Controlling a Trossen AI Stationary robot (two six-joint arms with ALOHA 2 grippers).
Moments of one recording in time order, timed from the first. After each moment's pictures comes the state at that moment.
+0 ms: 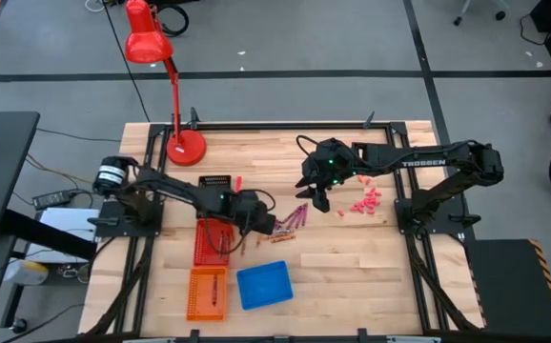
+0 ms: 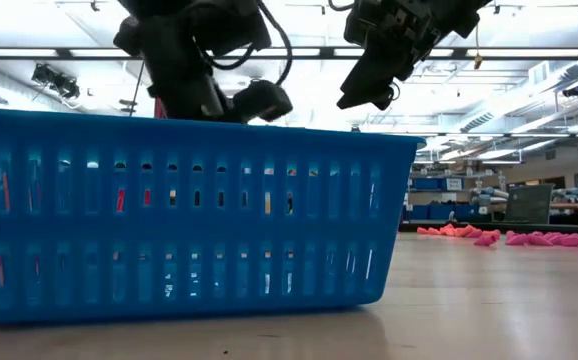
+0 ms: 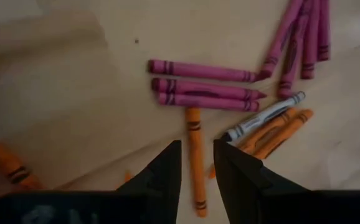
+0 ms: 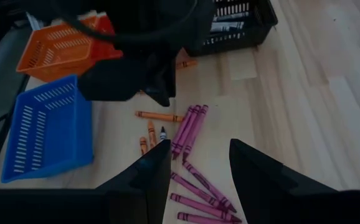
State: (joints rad) left arm -0.12 1.72 1.03 -0.42 -0.13 -1.35; right arm -0.17 1.39 1.03 -0.35 -0.26 0.06
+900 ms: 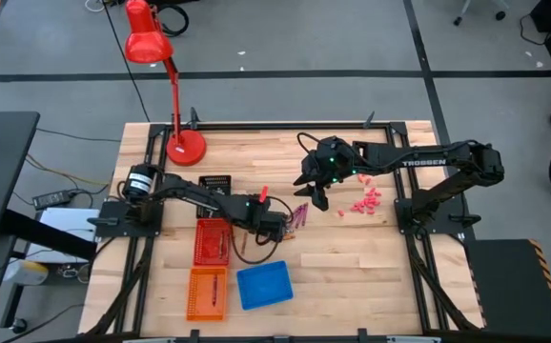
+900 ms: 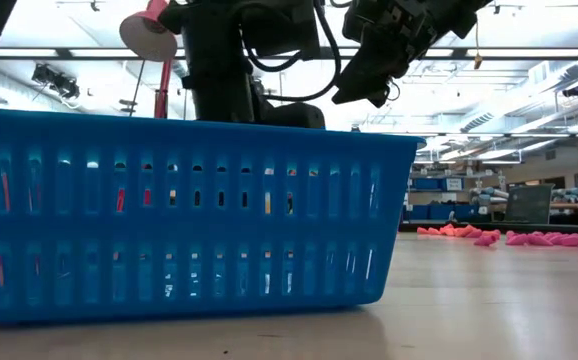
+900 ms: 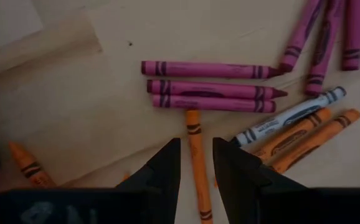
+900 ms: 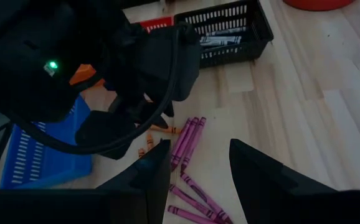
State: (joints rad) left arm -0.16 1.95 1.37 -0.78 -0.21 -1.32; right arm -0.17 1.39 1.03 -0.31 -0.26 0.05
